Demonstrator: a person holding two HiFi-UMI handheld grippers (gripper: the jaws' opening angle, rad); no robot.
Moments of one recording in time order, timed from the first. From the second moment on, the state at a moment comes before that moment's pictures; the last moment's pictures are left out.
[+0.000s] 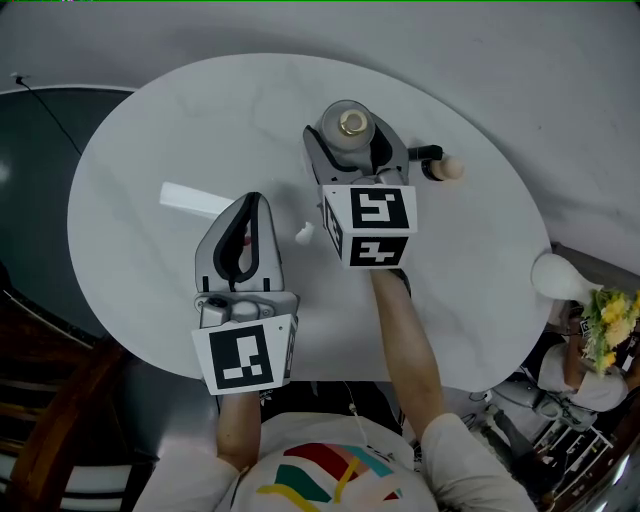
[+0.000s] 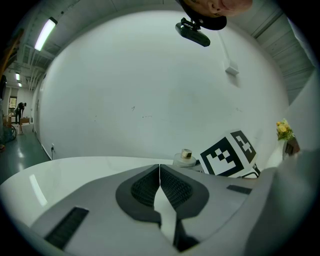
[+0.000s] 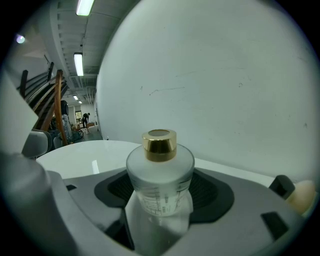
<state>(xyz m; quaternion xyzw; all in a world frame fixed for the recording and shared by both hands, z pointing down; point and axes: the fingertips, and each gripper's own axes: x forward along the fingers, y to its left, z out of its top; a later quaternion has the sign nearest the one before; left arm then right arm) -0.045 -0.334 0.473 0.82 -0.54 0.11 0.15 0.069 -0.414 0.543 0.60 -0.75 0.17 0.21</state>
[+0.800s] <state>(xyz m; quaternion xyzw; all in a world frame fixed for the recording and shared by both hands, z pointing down) -0.041 -0.343 0.391 0.83 -0.55 0.08 0.11 0.077 -0.427 0.427 0.63 -0.75 0.12 0.15</state>
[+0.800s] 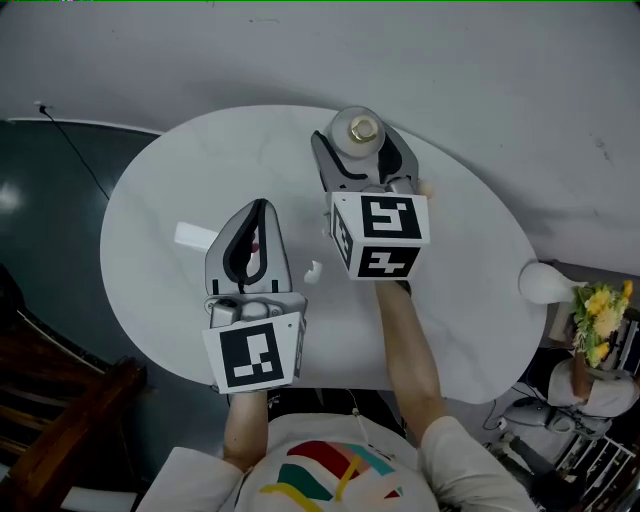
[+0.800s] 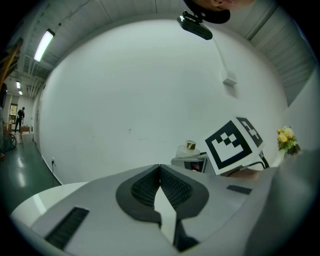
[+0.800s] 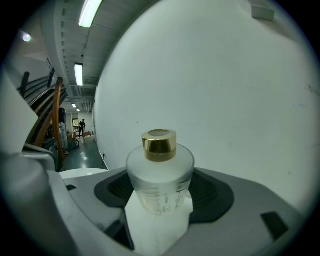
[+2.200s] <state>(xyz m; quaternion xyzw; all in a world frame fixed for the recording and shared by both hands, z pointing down) -0.008 -0.203 0.165 0.84 -0.54 -0.02 -0.09 0.127 -0.182 0.174 0.66 -0.75 0.00 0.00</state>
